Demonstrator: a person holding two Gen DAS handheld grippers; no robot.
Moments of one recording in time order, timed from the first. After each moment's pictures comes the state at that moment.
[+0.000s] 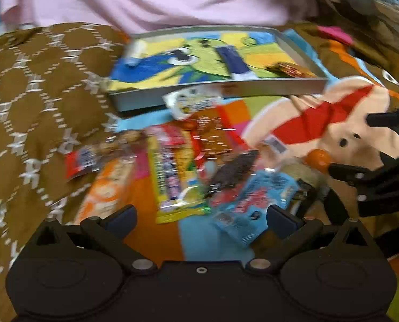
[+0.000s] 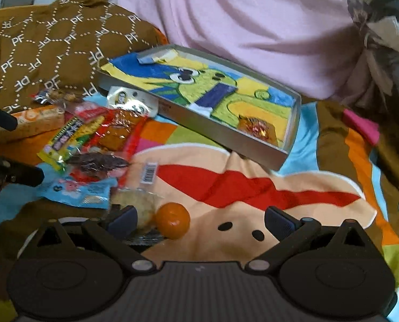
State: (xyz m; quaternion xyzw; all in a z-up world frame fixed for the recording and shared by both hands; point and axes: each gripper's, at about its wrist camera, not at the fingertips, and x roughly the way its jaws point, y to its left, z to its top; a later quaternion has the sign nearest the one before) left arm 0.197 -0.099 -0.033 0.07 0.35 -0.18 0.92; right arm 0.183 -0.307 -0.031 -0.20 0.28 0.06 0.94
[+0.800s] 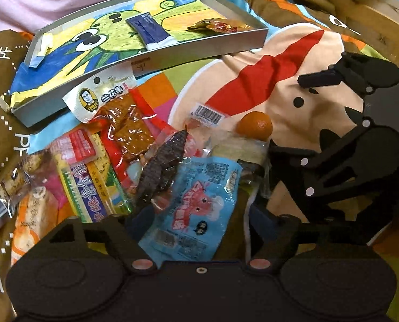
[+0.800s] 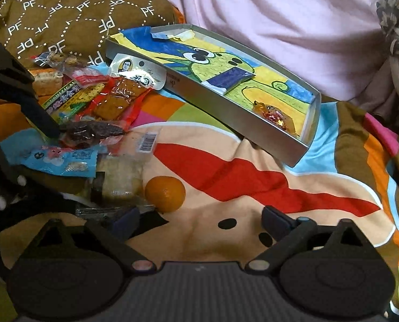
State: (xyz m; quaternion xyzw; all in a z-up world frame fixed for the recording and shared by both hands) left arm 0.235 -0.147 -0.053 0.14 0.40 -0.30 0.85; right arm 0.208 -0.310 -0.059 -0.25 0.29 0.08 0.92
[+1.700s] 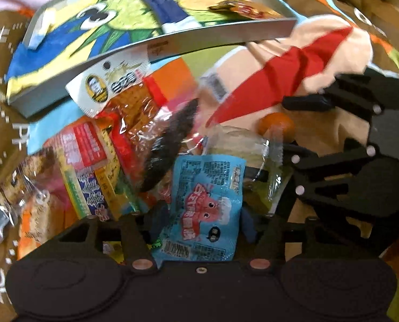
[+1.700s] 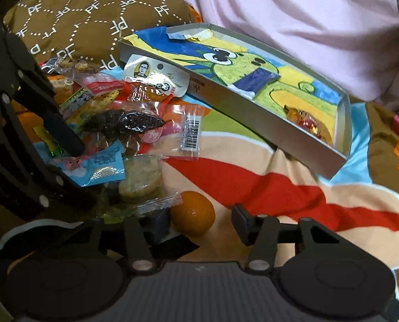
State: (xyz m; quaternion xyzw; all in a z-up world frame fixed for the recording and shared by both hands) left arm 0.272 -0.150 -0.053 0.13 0.46 -0.28 0.83; right arm 0.229 -0.292 -0.067 -0.23 0.30 0.12 0.92
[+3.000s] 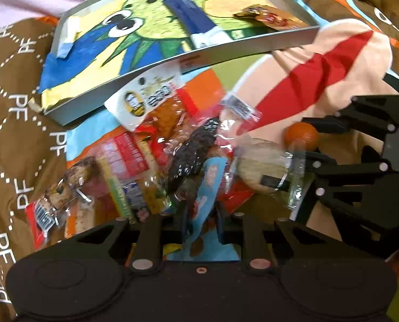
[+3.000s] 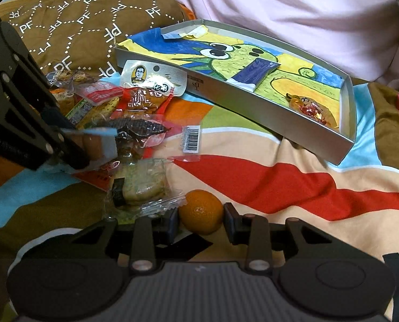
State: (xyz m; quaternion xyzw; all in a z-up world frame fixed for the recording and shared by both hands) left arm 0.275 -0.142 -0.030 0.17 0.47 -0.22 0.84; right arm 0.231 -0.295 -0.063 -0.18 0.32 0.12 0.92
